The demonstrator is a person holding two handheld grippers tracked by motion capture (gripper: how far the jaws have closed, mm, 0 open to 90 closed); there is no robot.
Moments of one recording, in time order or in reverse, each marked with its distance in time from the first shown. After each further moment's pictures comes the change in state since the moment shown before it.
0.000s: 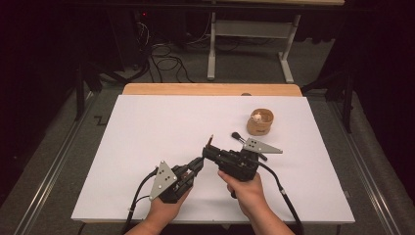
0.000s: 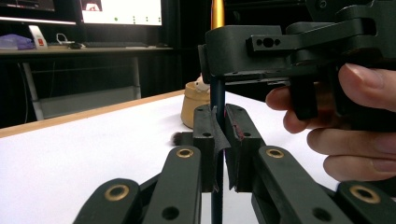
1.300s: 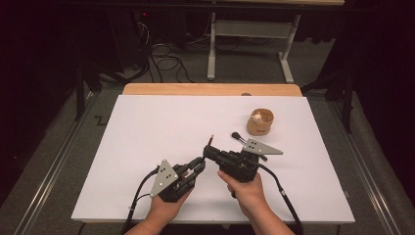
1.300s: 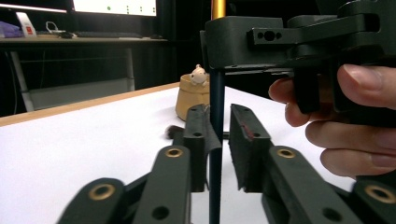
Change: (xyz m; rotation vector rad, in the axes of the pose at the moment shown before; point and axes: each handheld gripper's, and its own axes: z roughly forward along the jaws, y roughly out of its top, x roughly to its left) left arm 0.002 0.000 0.003 0.034 -0.027 -0.026; right arm 0.002 0.000 -0.001 -0.003 -0.015 -0.039
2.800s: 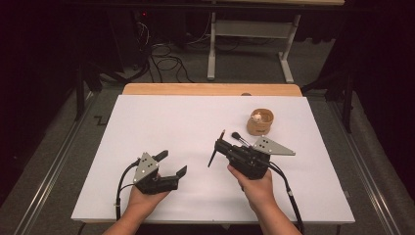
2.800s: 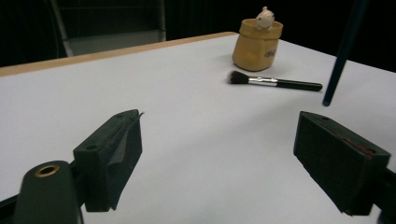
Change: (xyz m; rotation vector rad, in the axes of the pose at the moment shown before) left arm 0.057 -0.015 -0.027 0.203 0.134 -0.044; right arm -0.007 0.013 -0.020 -0.044 -0.105 -0.128
